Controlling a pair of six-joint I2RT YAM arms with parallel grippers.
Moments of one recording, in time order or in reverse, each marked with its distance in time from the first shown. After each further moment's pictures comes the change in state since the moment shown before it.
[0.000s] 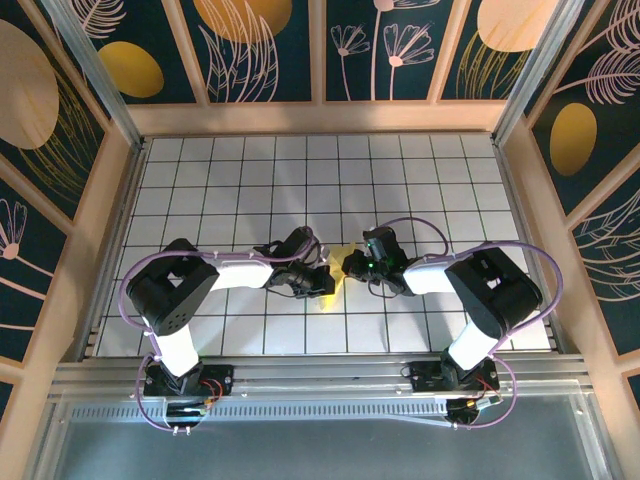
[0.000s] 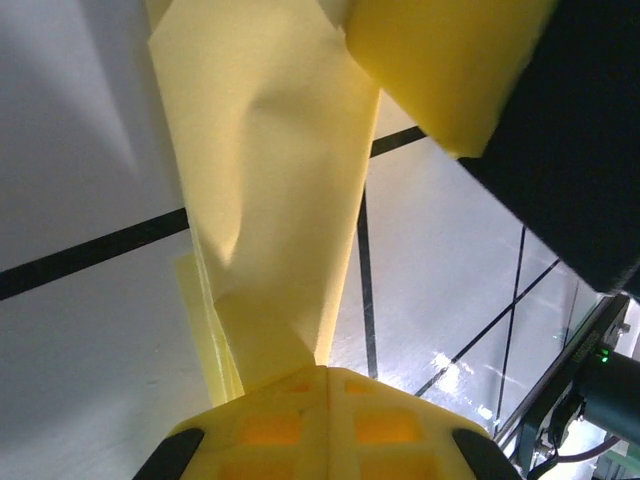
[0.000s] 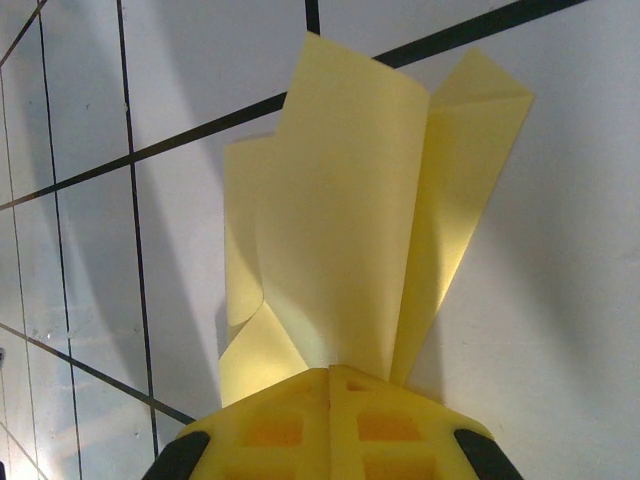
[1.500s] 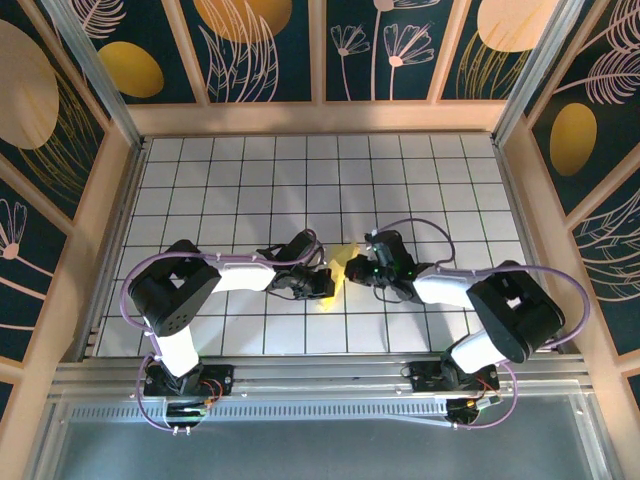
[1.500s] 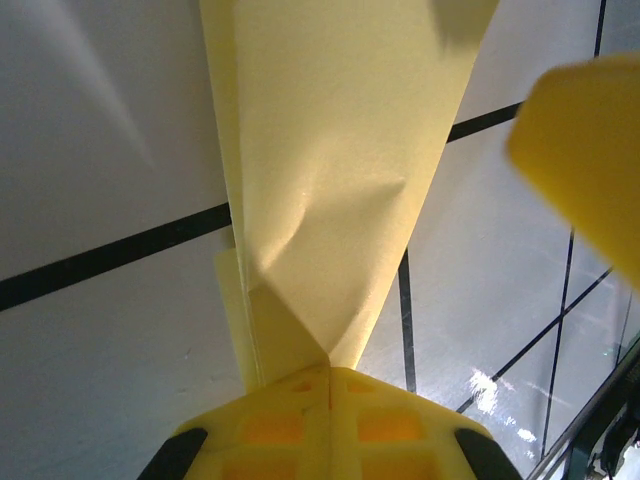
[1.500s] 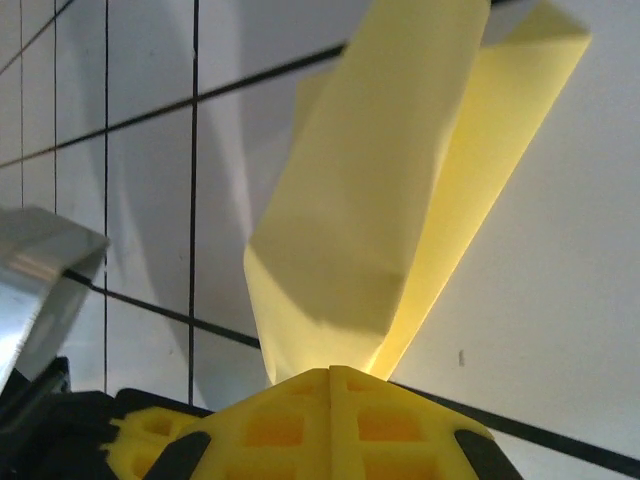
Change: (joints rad) left arm -0.033 0.006 0.000 -0.016 -0.096 0.023; right arm 0.027 -0.154 -0.065 -0.051 -0.027 -0.060
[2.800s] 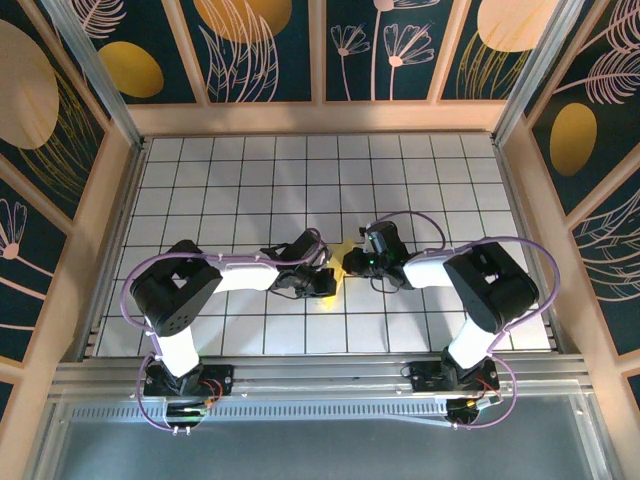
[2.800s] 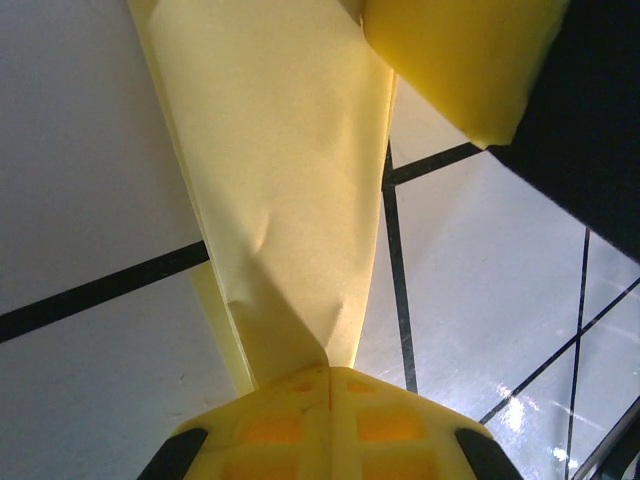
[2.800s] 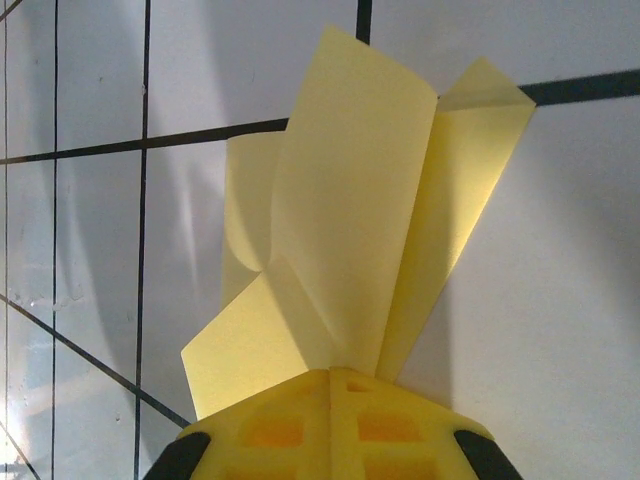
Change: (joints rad) left arm -0.015 0.009 0.031 -0.033 -0.064 0.019; right arm -0.077 0.188 0.116 0.019 -0.050 -0.111
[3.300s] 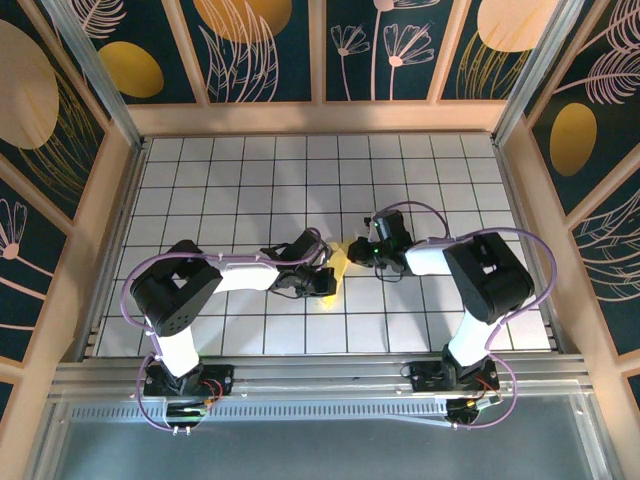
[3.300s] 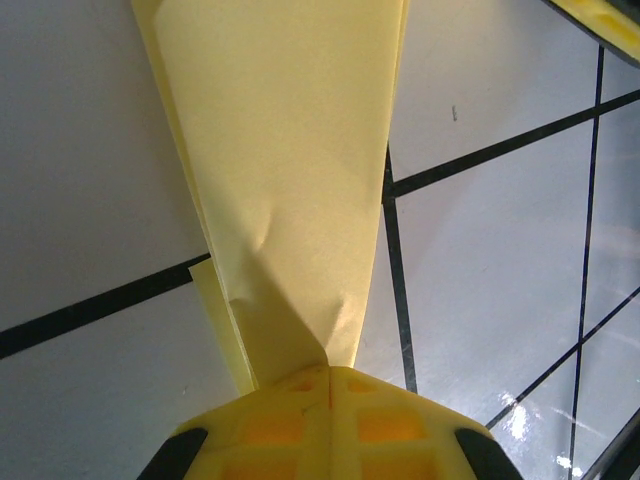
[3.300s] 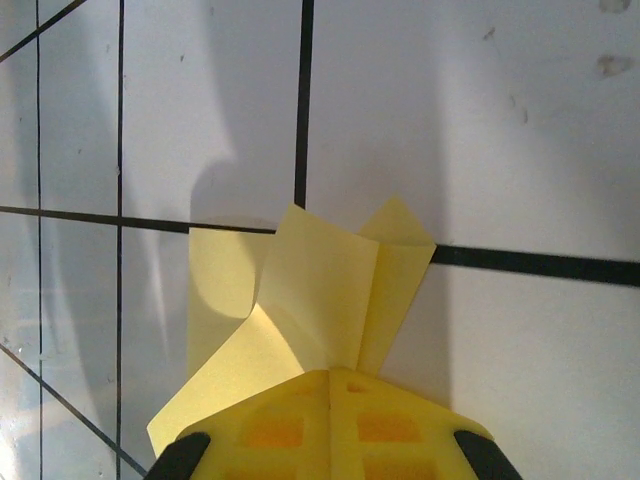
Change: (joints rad) left arm 0.000 0.000 0.000 0.008 -0.016 0.000; right arm -0.093 0.061 0.096 -0.069 -0.045 -0.064
